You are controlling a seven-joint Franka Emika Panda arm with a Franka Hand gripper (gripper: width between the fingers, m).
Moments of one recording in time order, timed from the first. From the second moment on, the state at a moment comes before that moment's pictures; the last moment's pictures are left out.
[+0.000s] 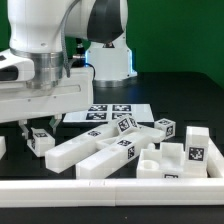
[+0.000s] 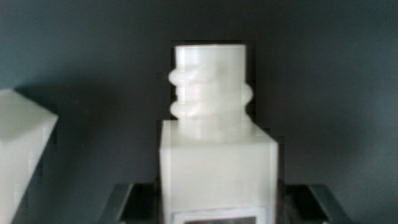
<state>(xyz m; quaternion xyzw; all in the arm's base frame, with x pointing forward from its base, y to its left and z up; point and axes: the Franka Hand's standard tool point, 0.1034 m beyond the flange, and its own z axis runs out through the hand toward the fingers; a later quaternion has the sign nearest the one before) 0.499 -0.152 0.022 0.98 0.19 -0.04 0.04</state>
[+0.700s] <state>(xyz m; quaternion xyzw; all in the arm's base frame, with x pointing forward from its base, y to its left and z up) 0.493 -0.154 0.022 1.00 -0.05 -0.03 0.01</state>
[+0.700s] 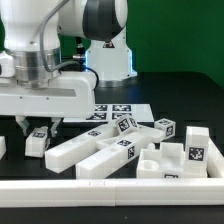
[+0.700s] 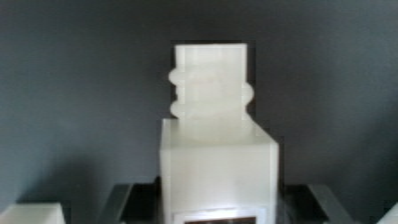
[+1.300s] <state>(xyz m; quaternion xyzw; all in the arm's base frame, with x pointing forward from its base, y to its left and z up) 0.491 -0.154 0.022 1.00 -0.05 -0.03 0.01</state>
